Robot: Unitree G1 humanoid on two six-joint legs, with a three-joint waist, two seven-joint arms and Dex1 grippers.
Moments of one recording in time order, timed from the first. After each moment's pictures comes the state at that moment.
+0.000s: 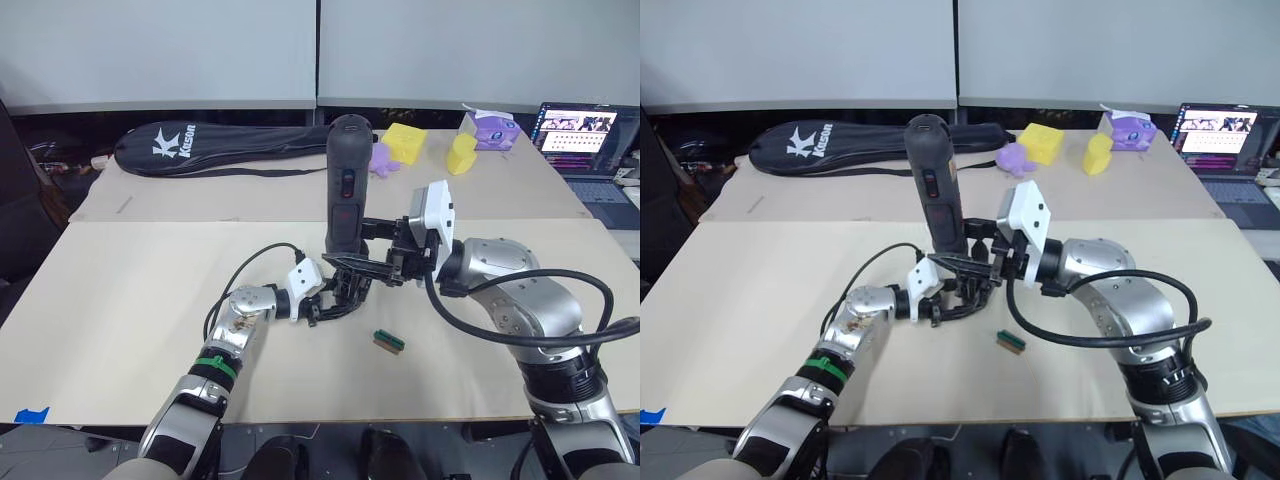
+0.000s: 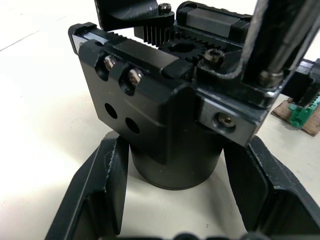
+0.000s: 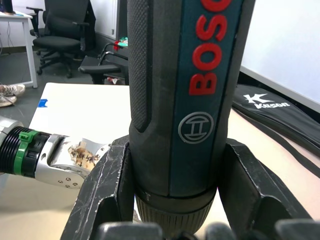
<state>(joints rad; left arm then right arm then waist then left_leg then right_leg) -0.58 0.22 -0.21 0.57 -0.09 -0.09 -1.01 -0.54 -0.56 0.14 -0.36 0.56 0.47 0.85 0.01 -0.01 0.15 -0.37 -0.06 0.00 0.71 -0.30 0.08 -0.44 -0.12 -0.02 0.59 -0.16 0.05</state>
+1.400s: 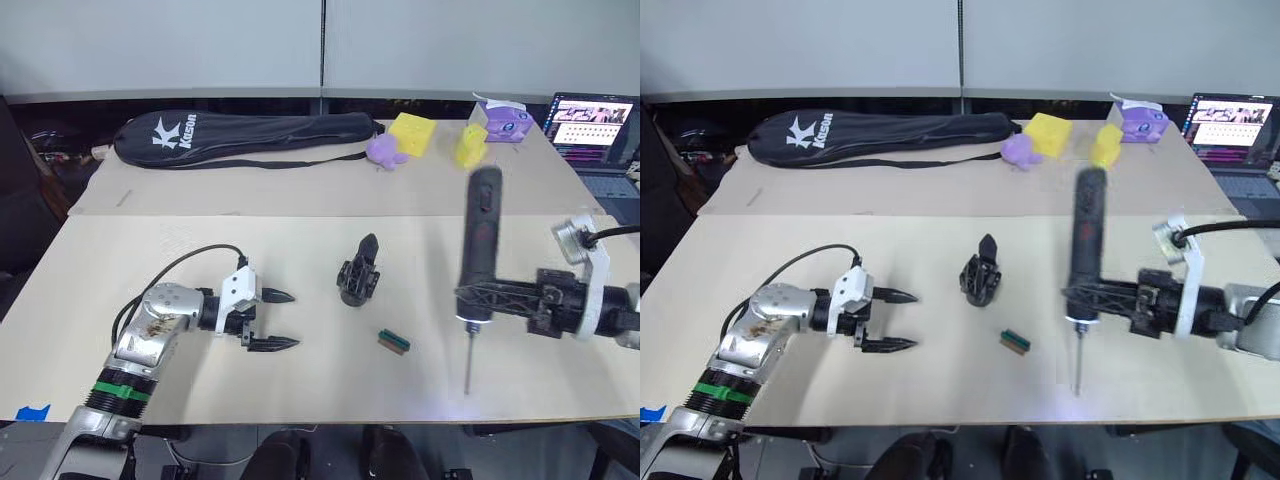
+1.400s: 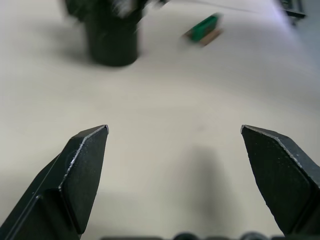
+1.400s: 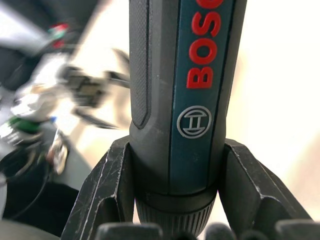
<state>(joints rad) -0.38 0.63 -0.16 0.02 -0.30 0.20 -1.34 -0.14 -1.16 -0.40 -0.09 1.45 1.28 0.54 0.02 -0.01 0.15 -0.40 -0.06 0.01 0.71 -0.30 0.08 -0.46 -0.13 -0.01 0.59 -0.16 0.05</state>
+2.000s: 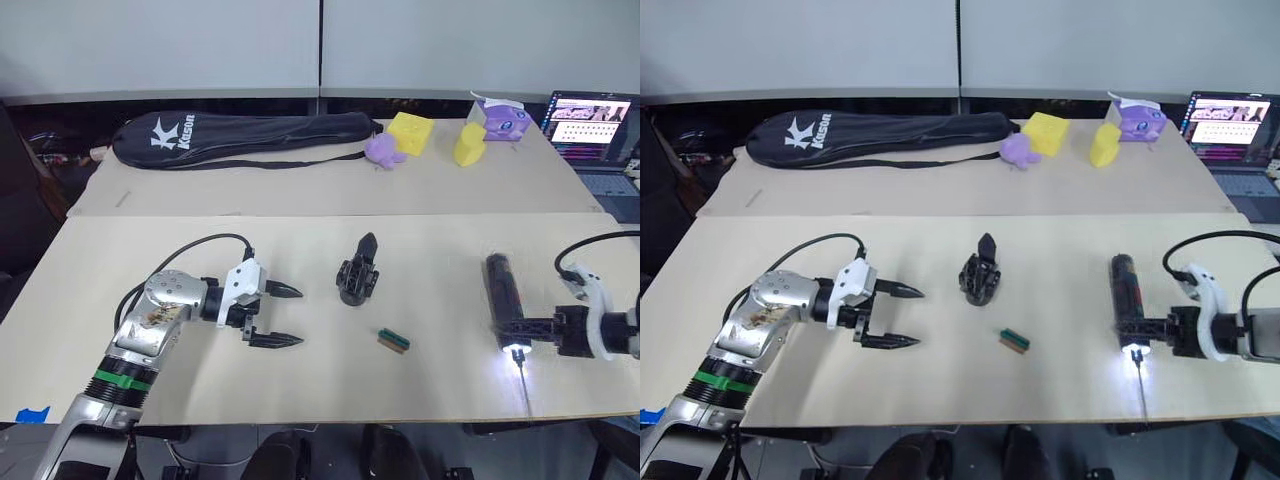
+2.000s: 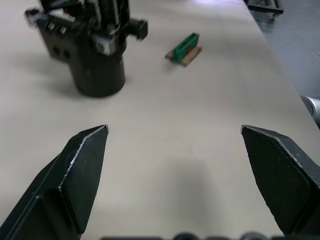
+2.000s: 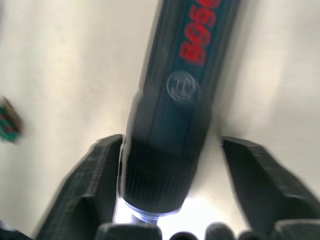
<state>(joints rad) -0.44 0.67 -0.18 0.07 -0.31 0.23 -1.36 -0.20 -1.24 -0.10 0.20 0.83 1.13 0.85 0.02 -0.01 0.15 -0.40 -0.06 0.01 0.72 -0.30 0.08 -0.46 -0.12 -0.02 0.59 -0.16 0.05</state>
